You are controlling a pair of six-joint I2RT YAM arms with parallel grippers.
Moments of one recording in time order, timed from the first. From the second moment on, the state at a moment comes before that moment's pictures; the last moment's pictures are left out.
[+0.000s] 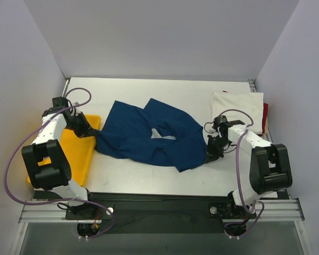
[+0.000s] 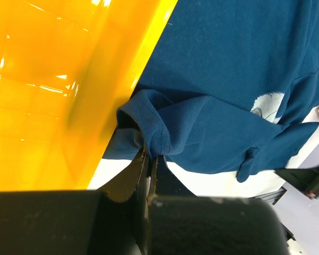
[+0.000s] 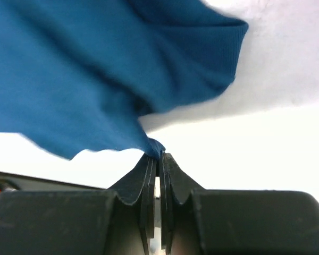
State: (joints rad) left arm 0.25 1.62 1.19 -0.80 0.44 -0.36; right arm 0.16 1.56 0.85 -0.80 -0.23 0.42
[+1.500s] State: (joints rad) left arm 0.08 1.17 1.82 -0.57 0.39 -0.59; right arm 0.15 1.16 2.23 -1.06 -0.05 0.31
